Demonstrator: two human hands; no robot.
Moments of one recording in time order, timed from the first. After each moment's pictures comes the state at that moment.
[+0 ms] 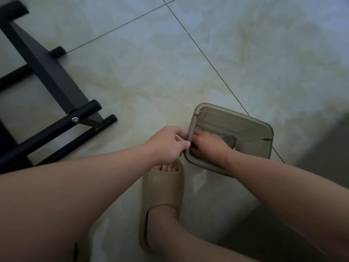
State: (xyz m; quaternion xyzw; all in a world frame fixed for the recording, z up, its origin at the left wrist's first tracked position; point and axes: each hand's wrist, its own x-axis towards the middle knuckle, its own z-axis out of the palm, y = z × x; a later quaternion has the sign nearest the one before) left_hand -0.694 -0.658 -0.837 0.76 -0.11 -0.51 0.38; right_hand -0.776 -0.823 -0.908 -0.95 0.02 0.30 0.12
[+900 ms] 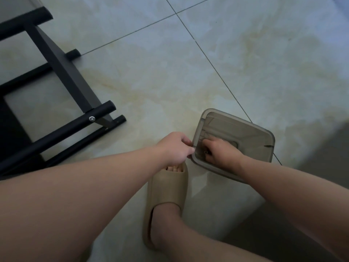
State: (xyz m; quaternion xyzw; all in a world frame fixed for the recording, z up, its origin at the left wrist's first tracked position) left_hand -0.699 -0.654 -0.820 0.75 -0.06 -0.55 0.36; right_hand -0.793 -0.835 -0.893 -0.93 0.08 0.32 0.15
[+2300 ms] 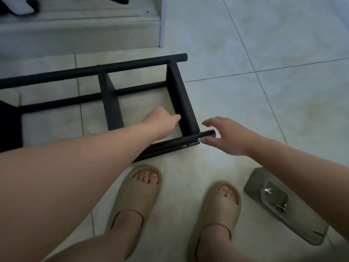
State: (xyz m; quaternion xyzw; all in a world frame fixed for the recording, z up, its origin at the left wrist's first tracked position) left_hand -0.550 -0.422 -0.768 0.86 0.08 -0.34 0.37; right_hand -0.599 -0.633 -0.745 -0.94 -0.04 0.30 0.15
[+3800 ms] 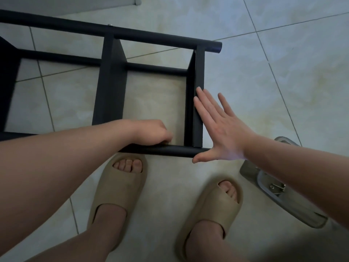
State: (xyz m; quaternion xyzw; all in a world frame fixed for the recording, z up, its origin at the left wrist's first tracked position) left_hand -0.569 -0.448 -0.838 0.78 -0.15 -0.56 0.21; right_hand -0.637 -0.674 -0.810 -0.95 -0.25 0.18 0.01
